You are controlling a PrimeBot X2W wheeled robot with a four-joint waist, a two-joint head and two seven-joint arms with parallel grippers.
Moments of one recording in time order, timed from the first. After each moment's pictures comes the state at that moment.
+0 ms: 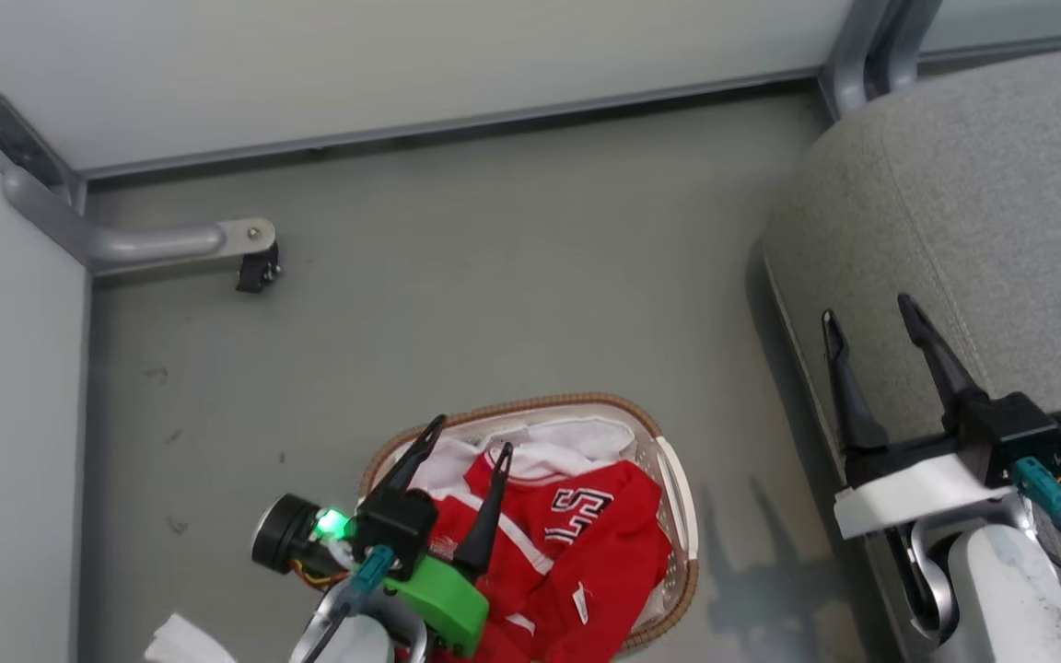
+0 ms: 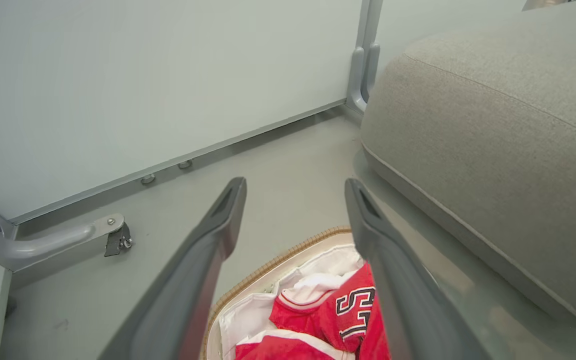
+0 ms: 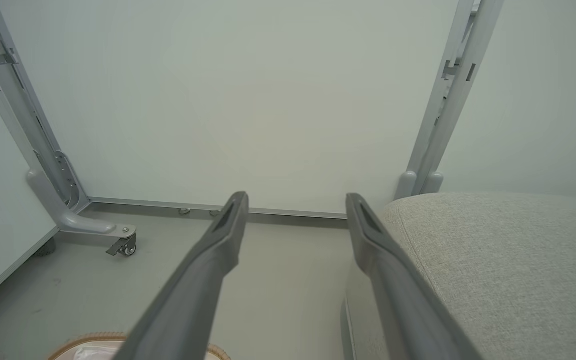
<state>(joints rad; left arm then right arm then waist) -0.19 0.05 -0.41 0.39 -0.06 -0.12 -0.26 -0.17 -0.05 -0.01 0.10 0.04 0.13 -0.26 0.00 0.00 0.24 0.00</state>
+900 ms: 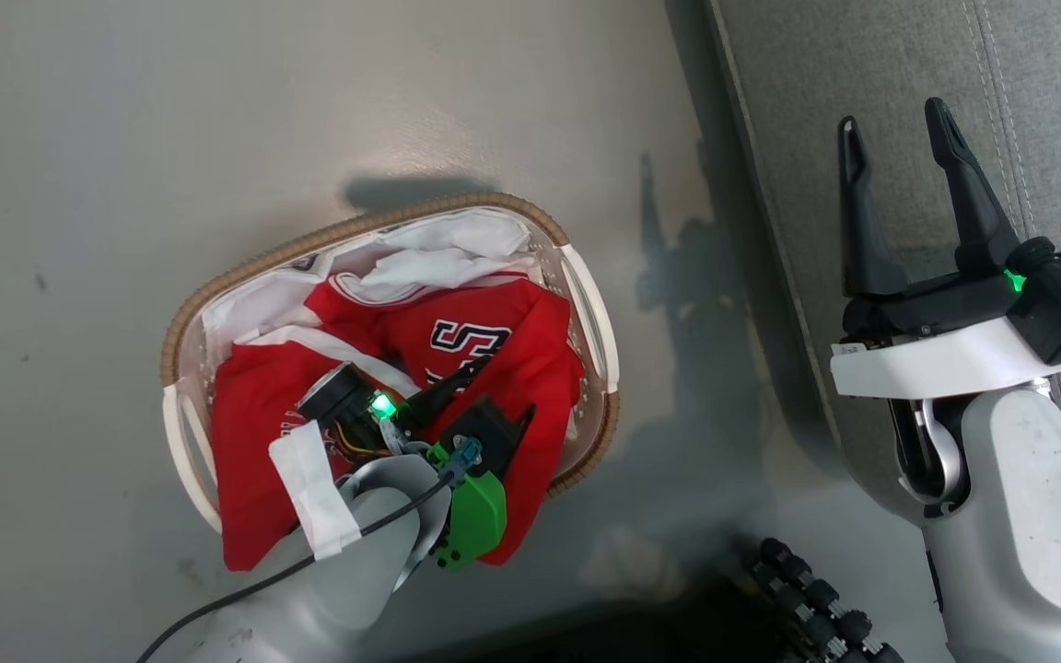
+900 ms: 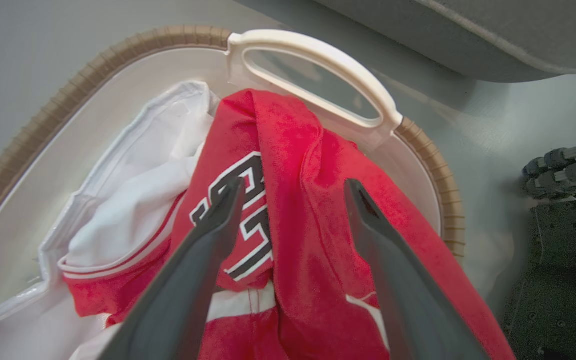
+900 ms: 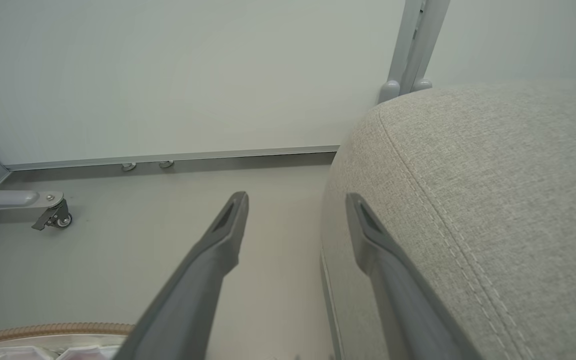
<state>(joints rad) -0.67 0.05 -0.83 0.94 -0.05 -0.13 -0.26 -0.41 -0.05 0.03 0.00 0.16 0.13 -0.26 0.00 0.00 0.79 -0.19</state>
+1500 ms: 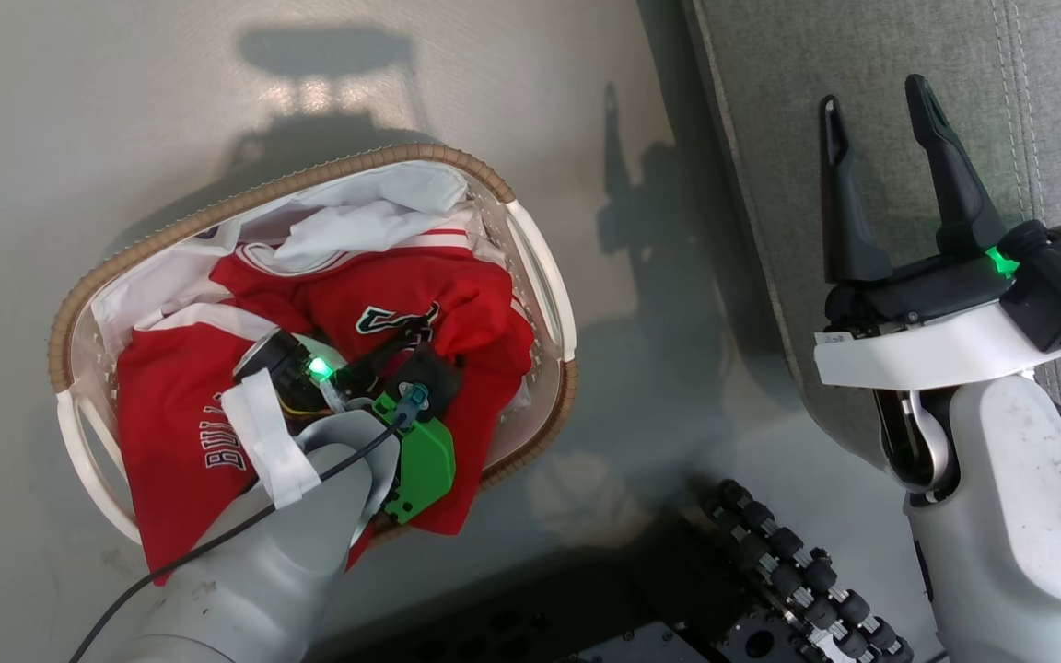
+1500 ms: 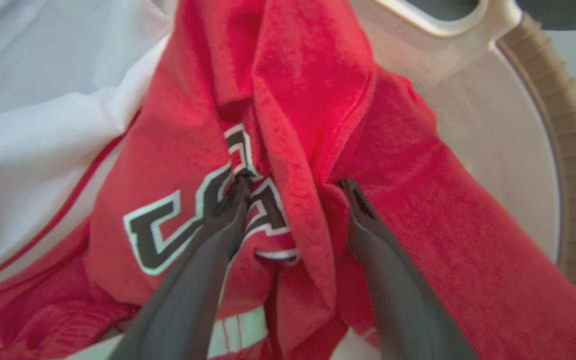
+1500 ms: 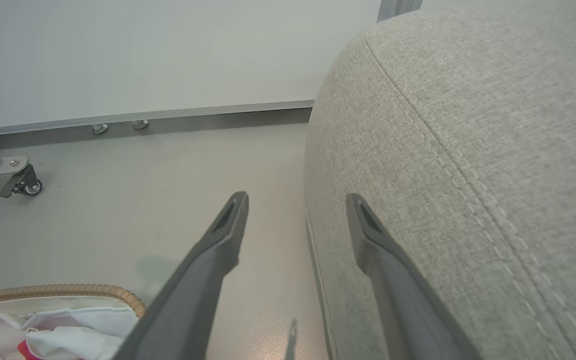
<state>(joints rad) -0.79 0.06 -0.82 1.11 -0.09 -0.11 -0.26 -0.44 -0.05 0.07 -0.02 0.21 0.13 -0.26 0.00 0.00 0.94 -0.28</state>
